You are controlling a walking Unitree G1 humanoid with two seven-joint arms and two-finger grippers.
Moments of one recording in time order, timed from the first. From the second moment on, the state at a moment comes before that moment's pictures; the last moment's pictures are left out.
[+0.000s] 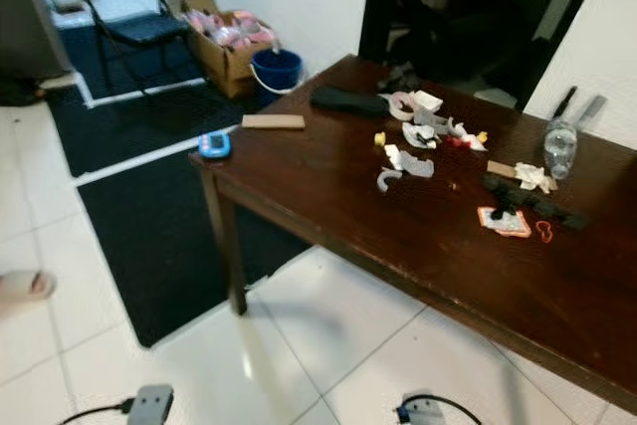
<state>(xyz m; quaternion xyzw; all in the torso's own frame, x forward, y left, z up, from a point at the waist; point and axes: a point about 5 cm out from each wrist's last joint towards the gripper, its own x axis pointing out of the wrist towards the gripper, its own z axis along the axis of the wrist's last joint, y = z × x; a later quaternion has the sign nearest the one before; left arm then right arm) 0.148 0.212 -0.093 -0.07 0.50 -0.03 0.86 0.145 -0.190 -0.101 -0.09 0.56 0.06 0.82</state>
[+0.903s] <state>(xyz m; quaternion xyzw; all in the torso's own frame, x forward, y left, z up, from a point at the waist) 0.149 0.211 -0.093 -0.08 0.49 -0.02 0.87 0.130 -0.192 -0.106 -0.12 0.60 0.07 0.79</state>
